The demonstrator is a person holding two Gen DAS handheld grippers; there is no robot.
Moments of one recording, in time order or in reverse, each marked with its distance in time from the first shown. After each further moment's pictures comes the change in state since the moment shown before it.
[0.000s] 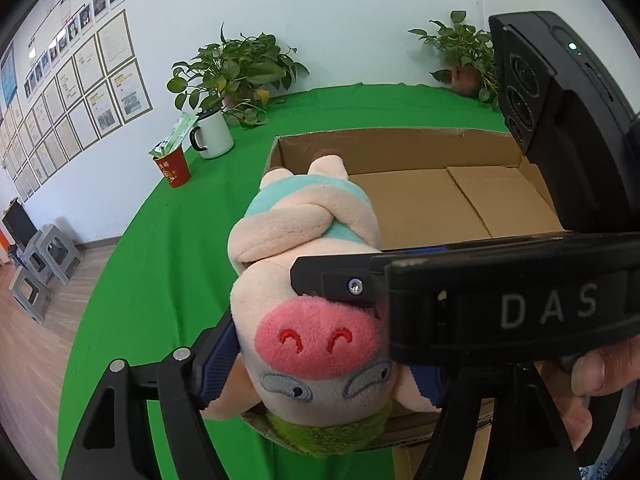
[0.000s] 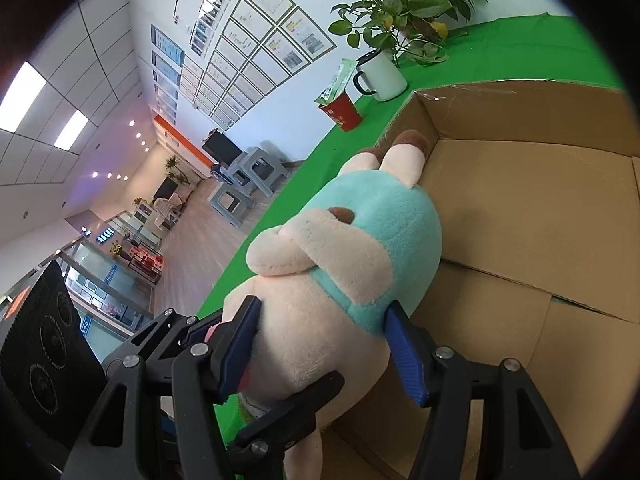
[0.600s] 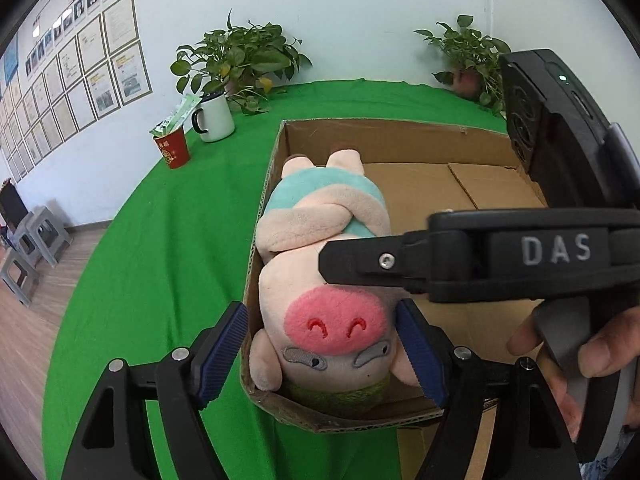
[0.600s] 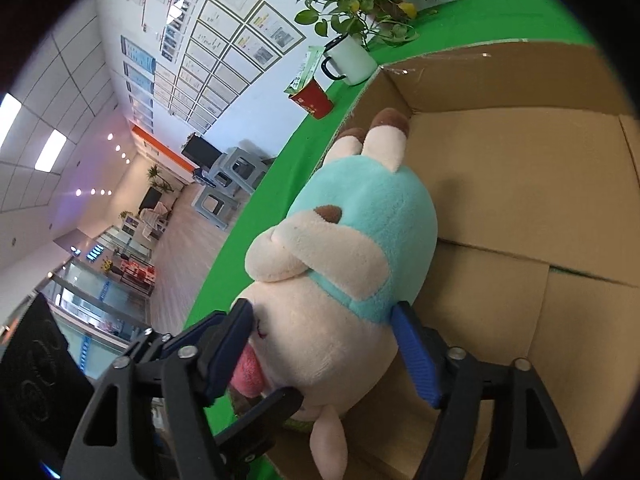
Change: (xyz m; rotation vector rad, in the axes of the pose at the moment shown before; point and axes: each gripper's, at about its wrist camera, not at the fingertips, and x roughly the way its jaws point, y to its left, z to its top) left arm -0.004 0.020 -0.015 -0.047 0.018 -0.047; right arm 0.010 -0.016 -0.006 0.124 0.036 -0.042
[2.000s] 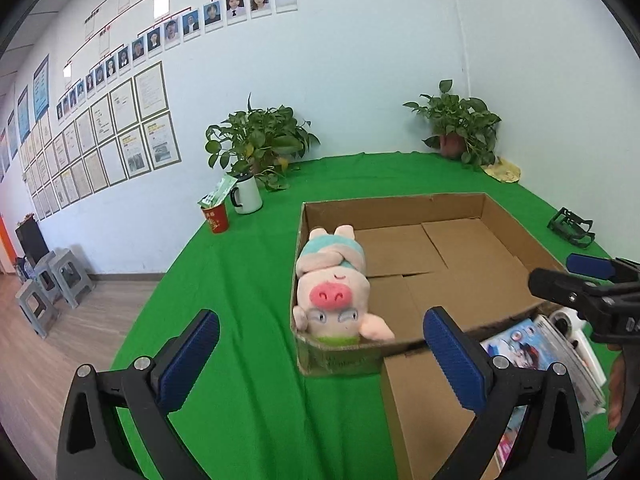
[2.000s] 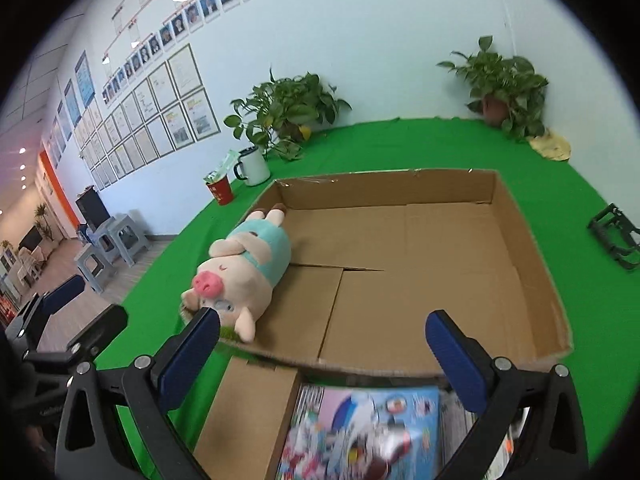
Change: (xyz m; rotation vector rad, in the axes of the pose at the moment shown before) left arm -0.190 -0.004 -0.054 0.033 -0.271 0.049; right arm -0.178 0.078 -0.132 -0.127 -0.436 -0.557
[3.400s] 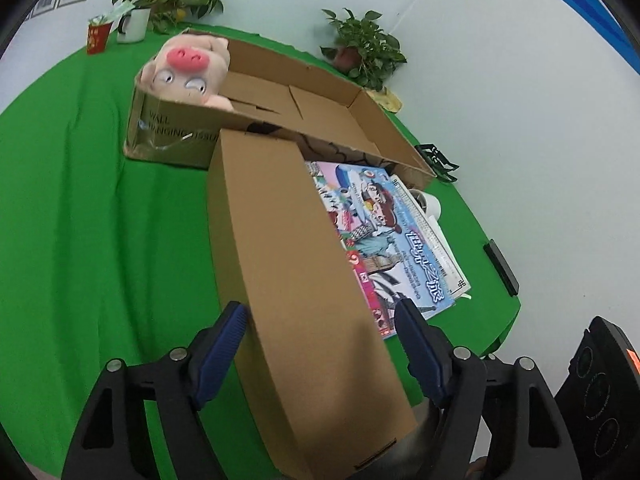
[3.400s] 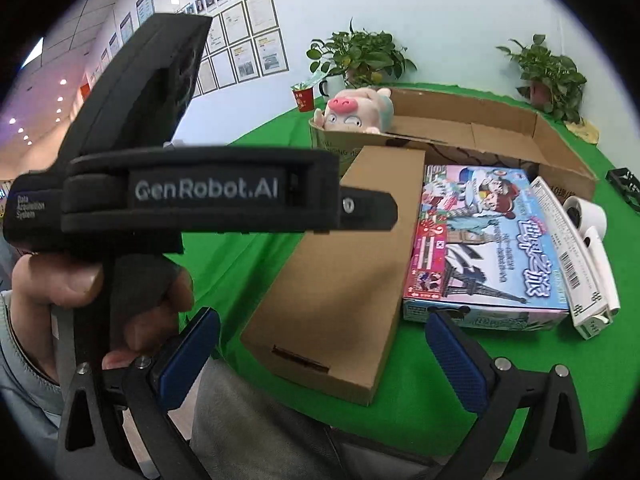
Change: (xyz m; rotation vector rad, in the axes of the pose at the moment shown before) left arm -0.009 -0.030 -0.144 -0.252 0.391 -0.639; right arm -0.043 0.096 -0.183 -0.154 0.153 0.100
